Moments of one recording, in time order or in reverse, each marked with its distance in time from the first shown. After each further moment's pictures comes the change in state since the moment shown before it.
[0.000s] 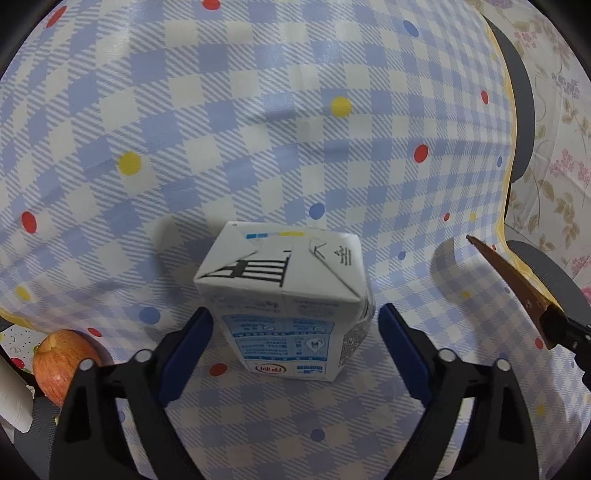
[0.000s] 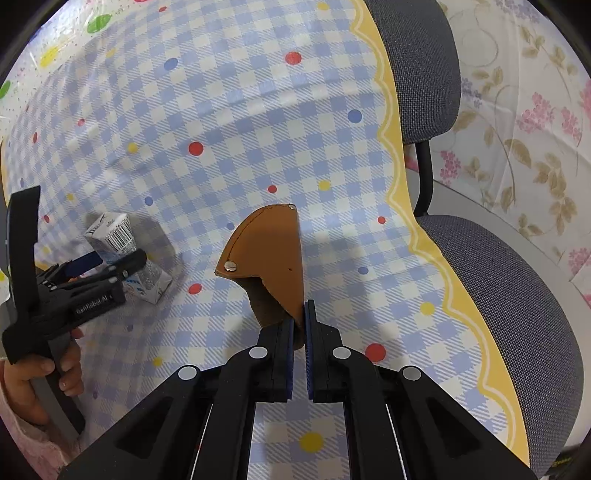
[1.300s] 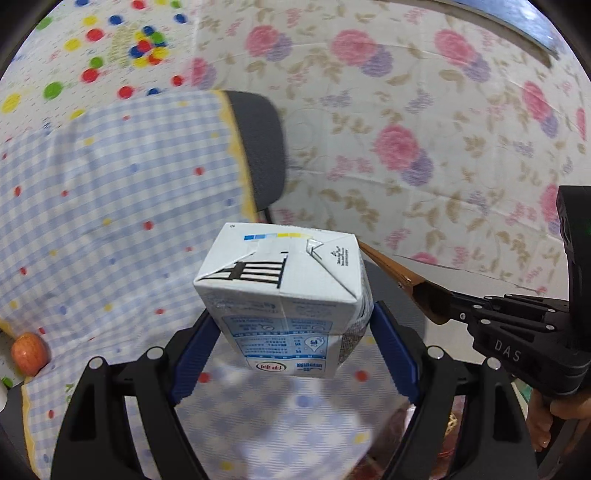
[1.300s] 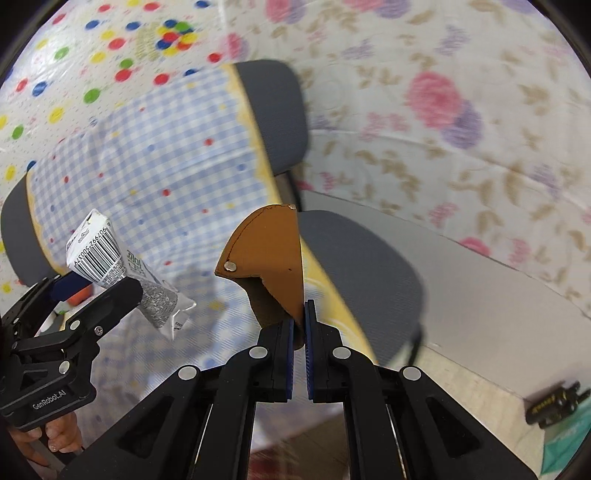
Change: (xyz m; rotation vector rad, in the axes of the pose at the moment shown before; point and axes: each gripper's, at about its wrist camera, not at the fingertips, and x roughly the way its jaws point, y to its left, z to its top) left arm -0.231 -0.173 -0.089 0.246 -0.239 -0.409; right arm -0.210 -0.085 -0.114 0.138 -0.171 -0.180
